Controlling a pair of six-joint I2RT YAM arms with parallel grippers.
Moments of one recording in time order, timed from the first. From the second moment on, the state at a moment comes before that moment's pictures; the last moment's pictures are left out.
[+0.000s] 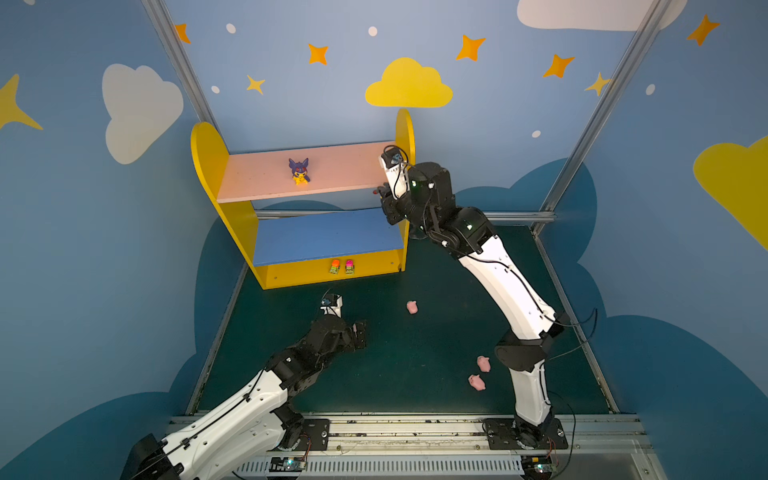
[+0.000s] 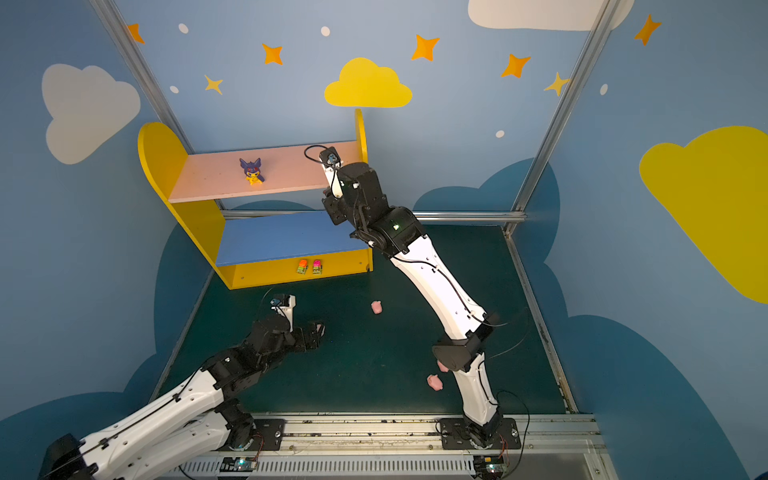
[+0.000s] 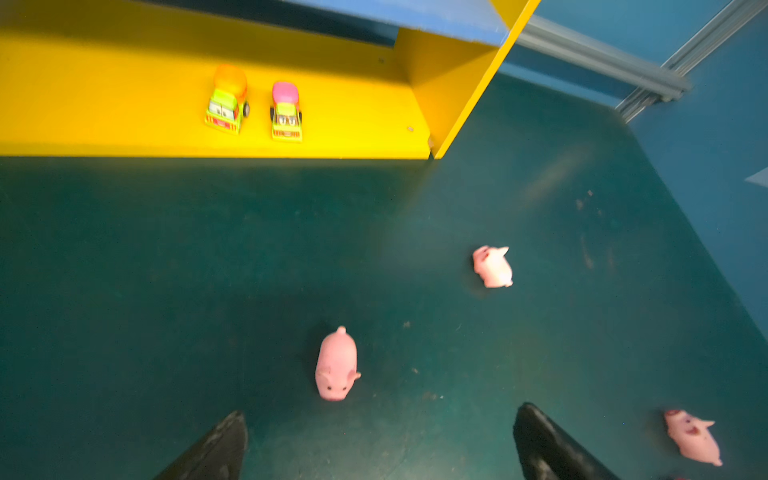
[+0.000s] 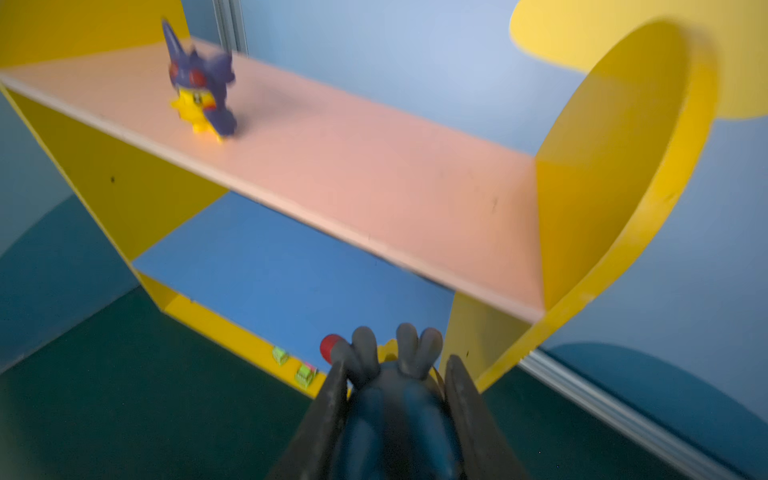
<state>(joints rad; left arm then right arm) -0.69 0.81 0.51 -0.32 -0.28 -0.59 0.88 1.98 2.43 -0.80 0.31 -0.05</state>
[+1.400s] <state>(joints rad) -0.69 0.54 0.44 -0.60 -0.39 -0.77 0.97 2.12 1.67 -0.60 0.36 0.59</state>
